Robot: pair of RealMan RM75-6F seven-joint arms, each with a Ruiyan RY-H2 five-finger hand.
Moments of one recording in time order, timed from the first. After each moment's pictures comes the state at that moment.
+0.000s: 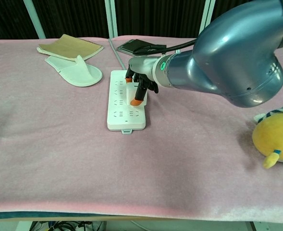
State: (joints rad) left arm -0.09 -1.03 -0.01 -1.78 1.36 1.34 0.02; right arm 1.35 -1.79 0.25 -1.26 -0.11 0.79 -0.77
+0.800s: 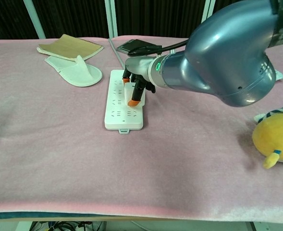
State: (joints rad) left arm -0.09 -1.03 0.00 -1.78 1.37 1.34 0.01; right arm 1.37 -1.80 0.25 -1.25 -0.08 0.77 -0.80
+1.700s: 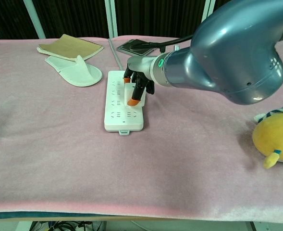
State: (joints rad) left arm -0.09 -1.03 0.00 -1.78 1.36 1.33 0.02; right arm 1.35 -1.76 0.30 -1.31 -0.12 0.82 -0.72
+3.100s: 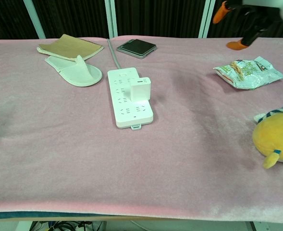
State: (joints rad) left arm -0.08 -1.05 -0.01 -1.78 1.37 1.37 0.06; right arm 0.93 -1.18 0.16 -1.82 -0.62 1.07 -0.43
